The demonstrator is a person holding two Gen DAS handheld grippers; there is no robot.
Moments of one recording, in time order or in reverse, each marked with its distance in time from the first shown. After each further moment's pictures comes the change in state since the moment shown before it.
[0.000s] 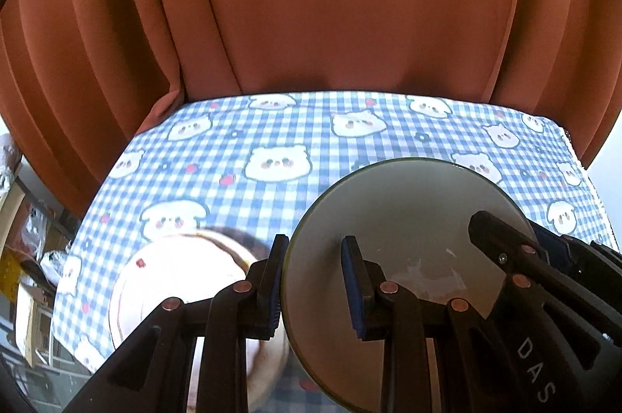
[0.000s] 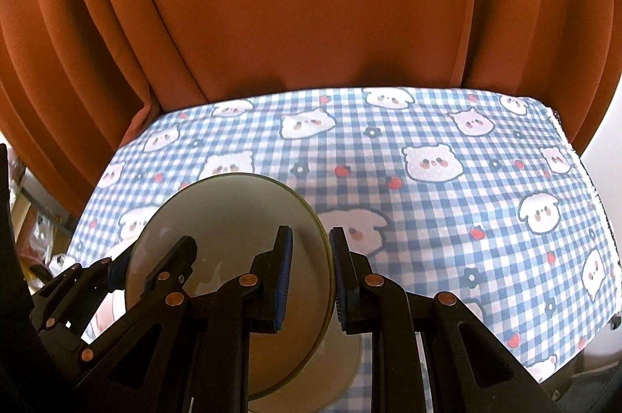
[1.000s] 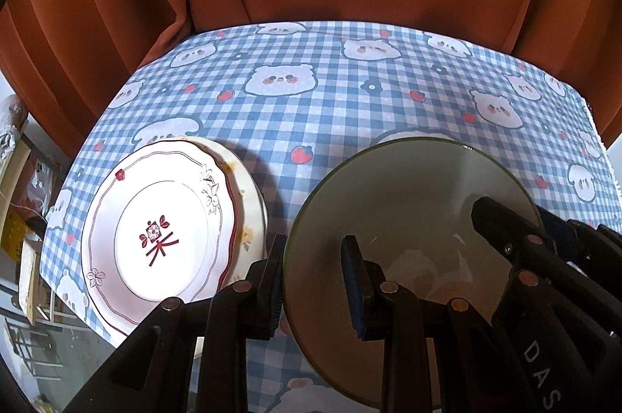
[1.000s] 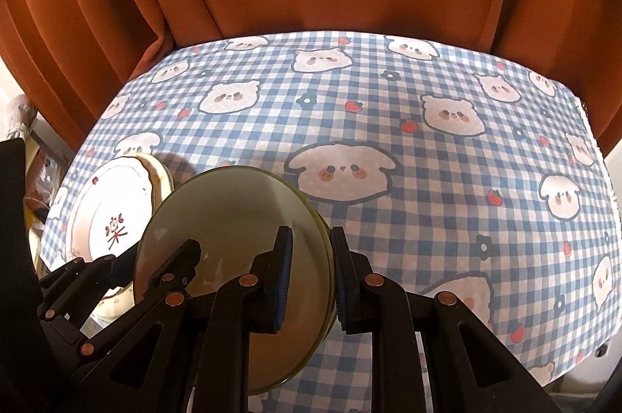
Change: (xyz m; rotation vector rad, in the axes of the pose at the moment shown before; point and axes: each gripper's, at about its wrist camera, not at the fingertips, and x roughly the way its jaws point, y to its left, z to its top) left arm 0.028 -0.014 -0.045 -0.049 0.191 0.046; right arm 0.033 -0.016 -0.042 -0.117 0.145 0.053
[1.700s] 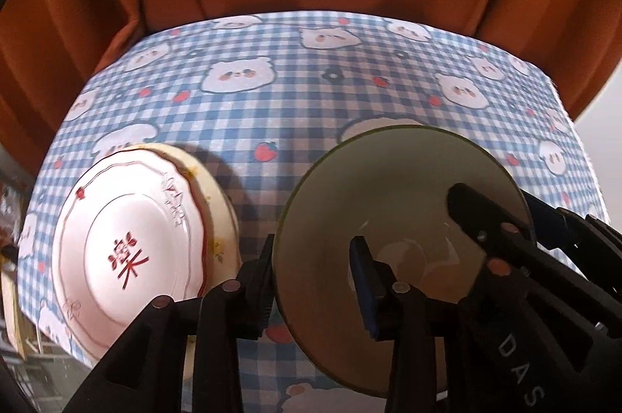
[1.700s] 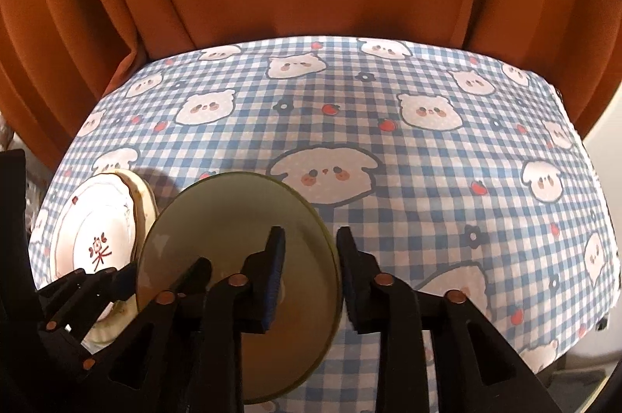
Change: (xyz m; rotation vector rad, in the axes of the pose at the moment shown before) left arm 0.010 0.005 0.008 0.104 0.035 -0.168; right arm 0.002 0.007 -0.003 0.090 -0.027 -0.100
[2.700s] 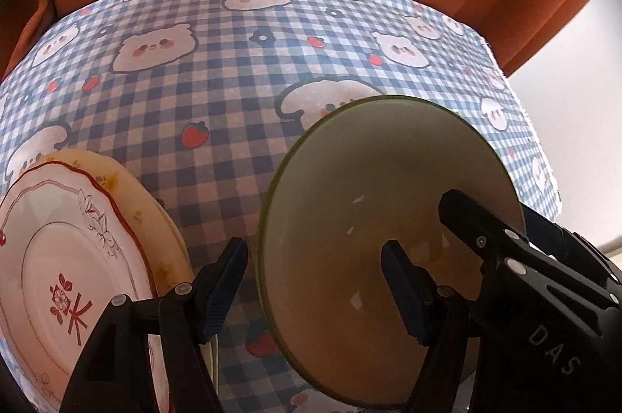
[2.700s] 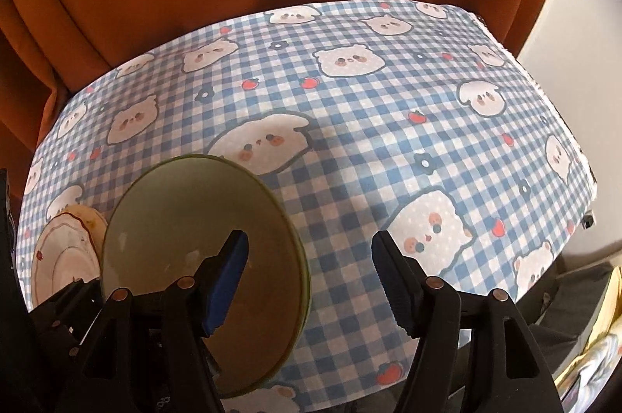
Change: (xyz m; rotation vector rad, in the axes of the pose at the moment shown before) left arm 0.033 0.016 0.013 0.114 0.148 -0.295; right arm 0.004 -0.008 -0.018 0.279 0.075 -0.203
